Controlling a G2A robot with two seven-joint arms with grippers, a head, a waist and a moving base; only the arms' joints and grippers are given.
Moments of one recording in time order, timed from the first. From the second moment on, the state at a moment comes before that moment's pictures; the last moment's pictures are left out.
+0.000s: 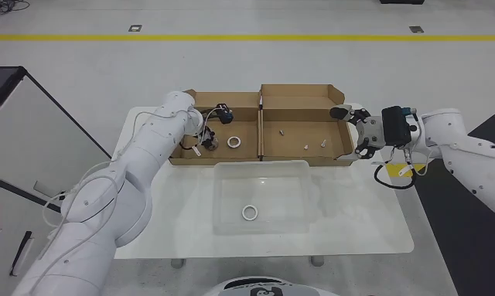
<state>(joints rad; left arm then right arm) 0.41 -1.45 -0.42 -0.38 0.96 -0.76 -0.77 -0.73 -0.51 0.60 -1.42 -1.25 -1.01 -0.81</state>
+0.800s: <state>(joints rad) 0.34 -1.49 -0.47 -0.29 0.87 -0.84 -0.77 -0.73 -0.51 0.60 -1.42 -1.25 -1.01 -0.81</state>
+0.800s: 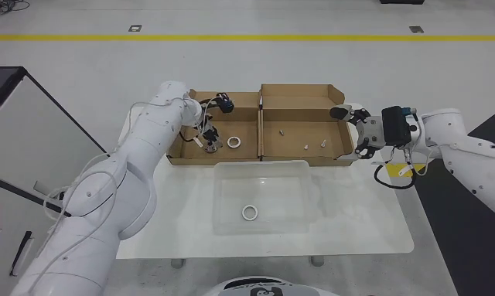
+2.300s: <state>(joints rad) 0.40 -0.92 -0.32 -1.57 0.07 -0.61 -1.19 -0.73 -0.51 0.60 -1.42 -1.25 -1.01 -0.81</state>
